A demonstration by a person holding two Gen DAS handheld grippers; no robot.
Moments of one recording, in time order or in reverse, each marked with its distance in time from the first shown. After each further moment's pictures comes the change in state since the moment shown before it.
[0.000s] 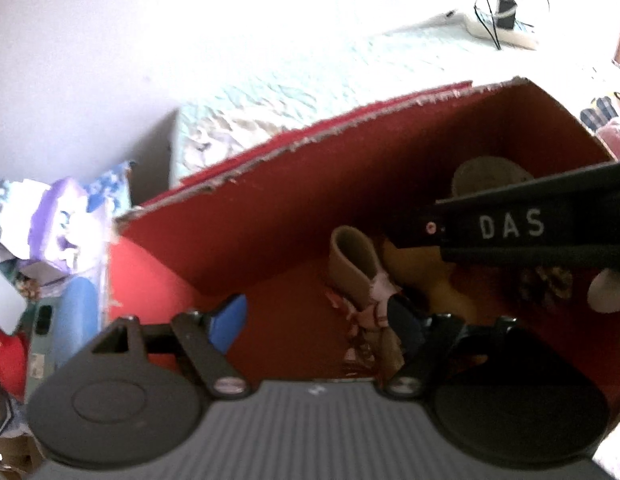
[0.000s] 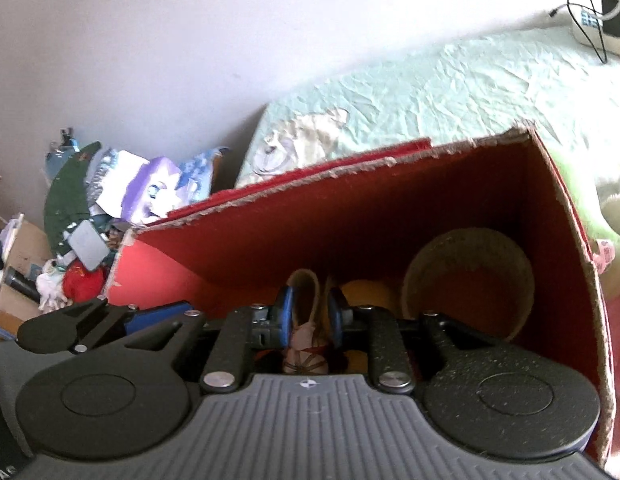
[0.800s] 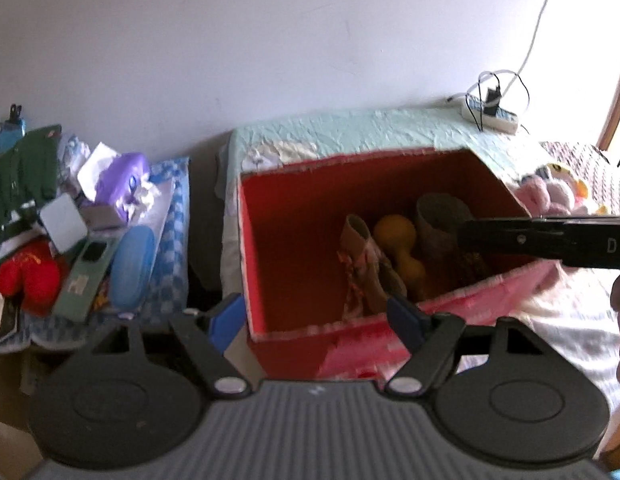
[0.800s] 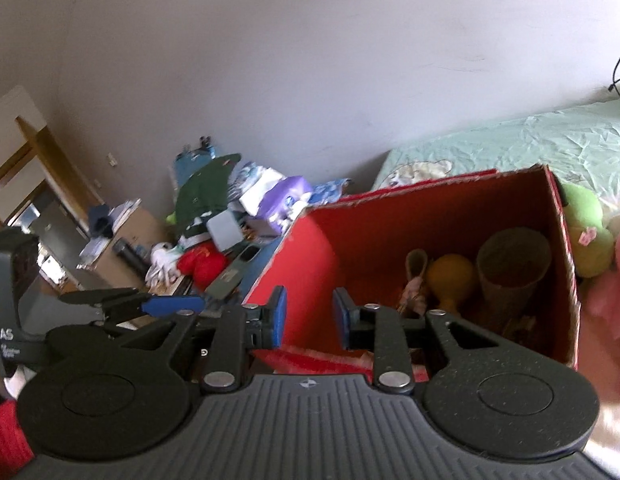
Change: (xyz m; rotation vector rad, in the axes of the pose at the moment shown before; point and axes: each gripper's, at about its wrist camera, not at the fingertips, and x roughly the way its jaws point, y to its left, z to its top) left arm -0.148 0.034 -0.096 -0.182 -0.165 -0.052; right arm -0.117 0.029 -0.068 -0.184 -0.151 0.292
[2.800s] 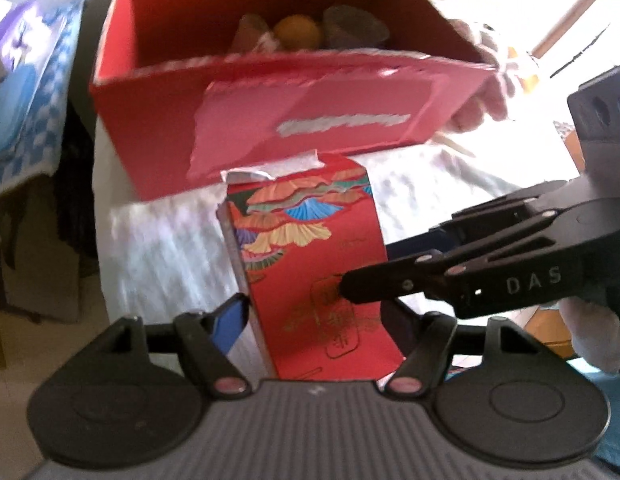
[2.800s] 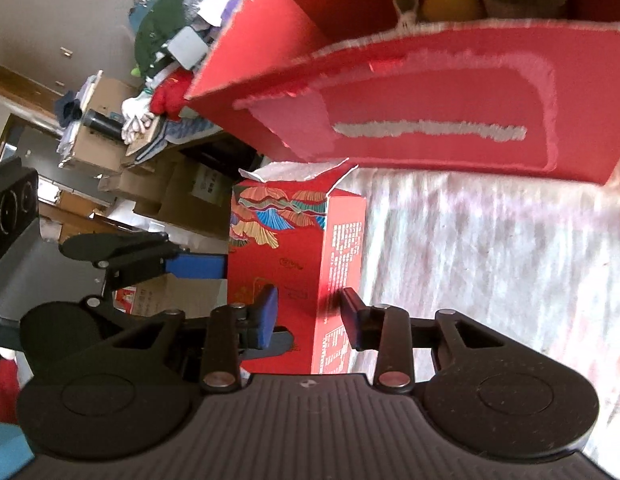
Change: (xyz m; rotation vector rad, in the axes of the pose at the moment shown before) left arm 0.037 -0.024 -0.079 -0.011 0.398 -0.332; right arm 0.025 -0.004 -0.084 0.174 0.532 -0.022
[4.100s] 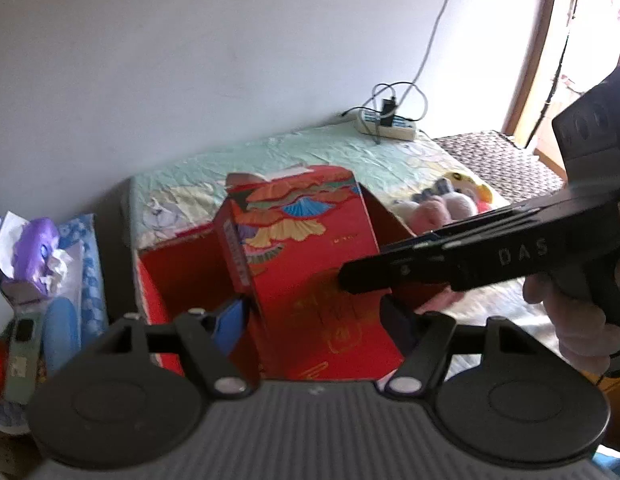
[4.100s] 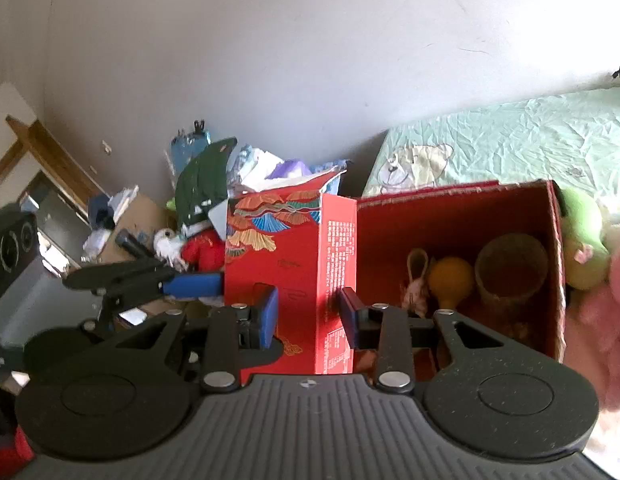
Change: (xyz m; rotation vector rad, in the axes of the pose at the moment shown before) left arm -0.093 -0.026 0.111 0.211 -0.398 0.092; right arm -0.072 0.020 0.103 -0.115 -0.421 0.035
